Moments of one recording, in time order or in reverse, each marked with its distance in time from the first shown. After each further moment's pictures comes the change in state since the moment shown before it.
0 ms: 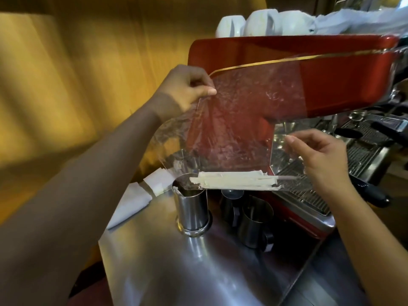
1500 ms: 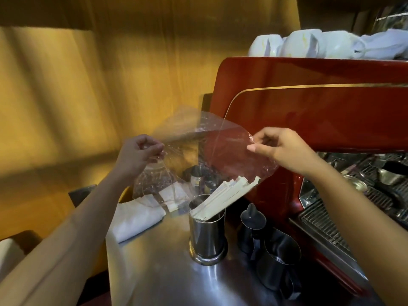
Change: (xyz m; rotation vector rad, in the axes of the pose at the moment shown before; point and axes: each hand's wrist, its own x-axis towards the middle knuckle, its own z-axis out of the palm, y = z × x) left_hand -0.101 -0.141 -0.036 -0.331 0.334 -0.526; right_hand 0.097 0.011 0.088 -0.298 -0.553 -0.120
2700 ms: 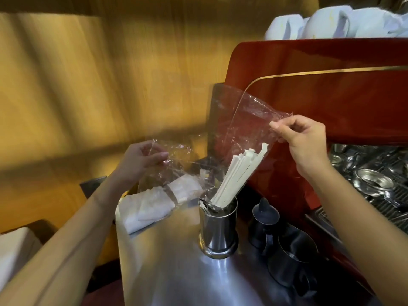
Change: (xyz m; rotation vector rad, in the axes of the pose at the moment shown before) left_hand -0.015 -0.024 -0.017 0.009 -0.131 -0.037; right_hand 0.008 0.011 0.031 0.537 0.476 0.020
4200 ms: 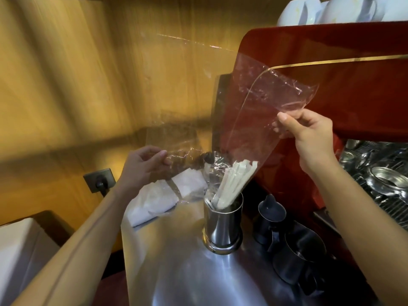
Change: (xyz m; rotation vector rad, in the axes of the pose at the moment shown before) left_hand -0.016 -0.028 0.008 -0.117 0.151 -0.042; right_hand -0.001 0.002 0.011 0.063 -0.009 0.053
